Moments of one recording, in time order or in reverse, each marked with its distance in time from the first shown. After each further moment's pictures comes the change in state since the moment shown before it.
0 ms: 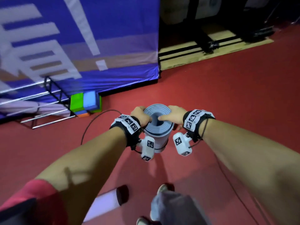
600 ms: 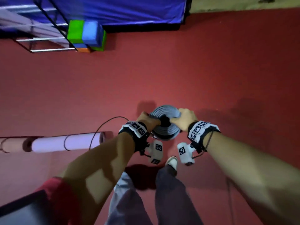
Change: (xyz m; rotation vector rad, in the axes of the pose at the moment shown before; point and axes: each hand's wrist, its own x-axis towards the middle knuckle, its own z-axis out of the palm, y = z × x) left_hand 0.009 -0.085 0.247 -0.375 -0.050 -0.557; right_hand 0.026 0.222 0.070 -0.091 -0.114 0.047
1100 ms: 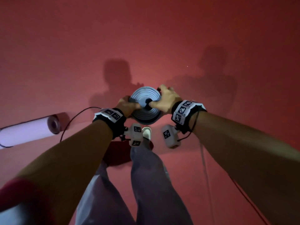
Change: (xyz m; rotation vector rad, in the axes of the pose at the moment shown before) left_hand 0.115 -0.063 0.156 -0.080 -0.235 -0.013; right_hand 0.063 0.160 0.039 -0.115 -0.122 0.197
